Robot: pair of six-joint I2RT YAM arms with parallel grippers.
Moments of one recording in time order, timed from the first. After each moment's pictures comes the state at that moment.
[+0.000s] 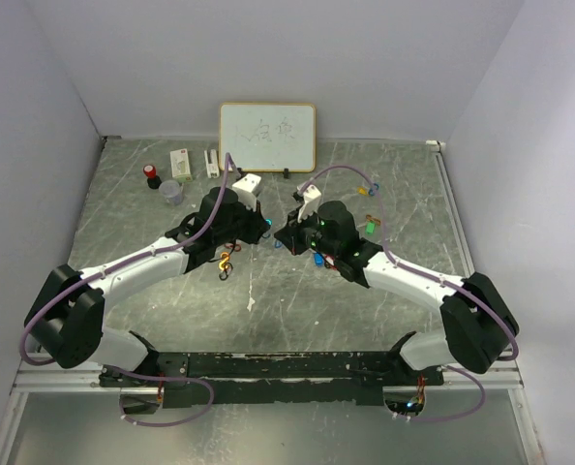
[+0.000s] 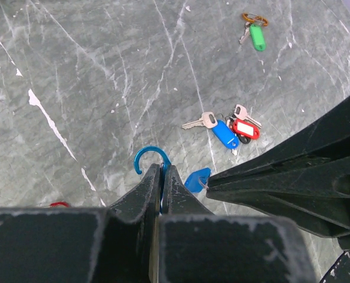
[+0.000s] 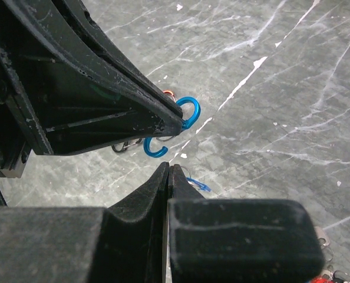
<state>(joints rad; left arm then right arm) -0.68 1.41 0.89 0.09 0.07 -0.28 0.70 1.37 0.75 0.27 -0.20 0.23</state>
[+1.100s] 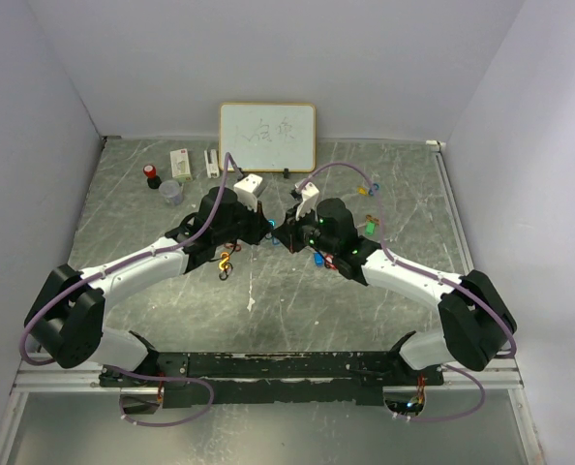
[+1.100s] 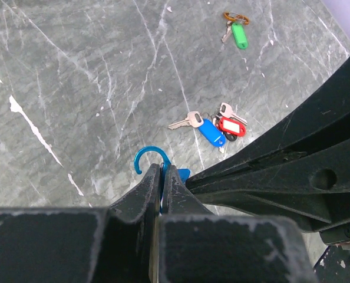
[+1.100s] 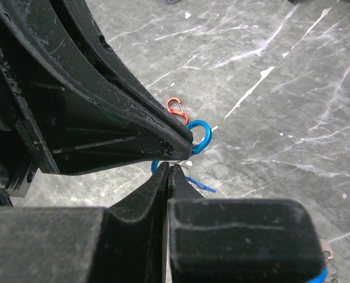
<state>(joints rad) -0.68 1.41 0.88 0.11 0.13 -0.28 0.70 1.39 0.78 0.29 -0.22 0.23</state>
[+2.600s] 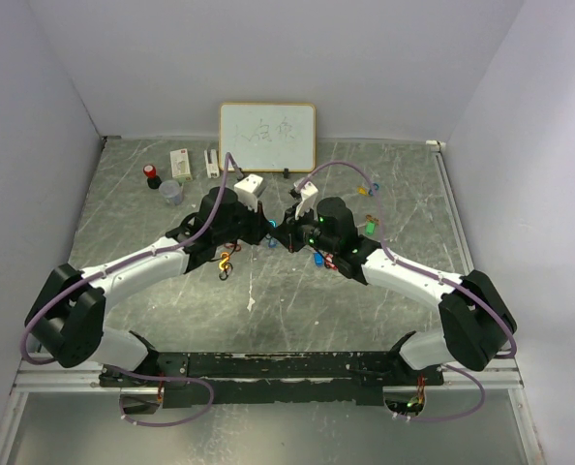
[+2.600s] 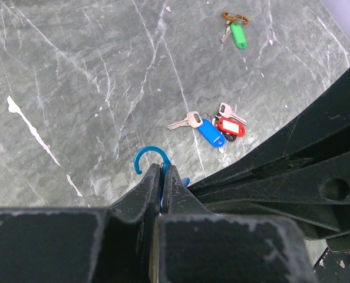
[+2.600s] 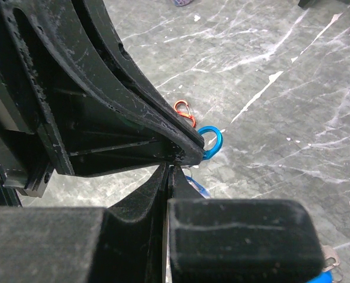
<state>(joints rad) -0.68 1.42 0.88 0.11 0.13 -0.28 0.70 1.39 0.79 0.29 -0.25 0.23</state>
